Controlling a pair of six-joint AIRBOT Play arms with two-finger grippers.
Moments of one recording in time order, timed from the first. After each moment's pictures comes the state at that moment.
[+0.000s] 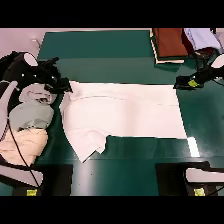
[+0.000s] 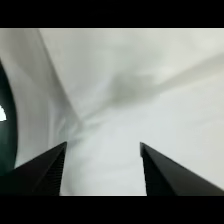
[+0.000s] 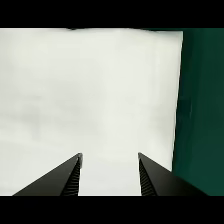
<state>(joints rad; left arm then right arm) 0.01 -1.58 1.47 1.22 -1.31 -1.48 -0.17 -1.41 1.35 -1.33 1.23 1.46</state>
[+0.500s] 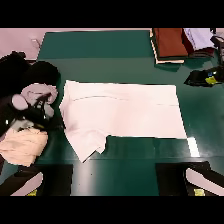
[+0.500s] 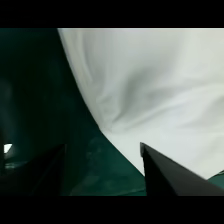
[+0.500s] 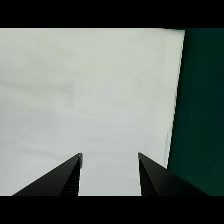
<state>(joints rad) 0.01 -0.99 0.69 1.24 -1.25 -1.56 -0.17 -1.14 1.34 -1.33 1.35 1.45</state>
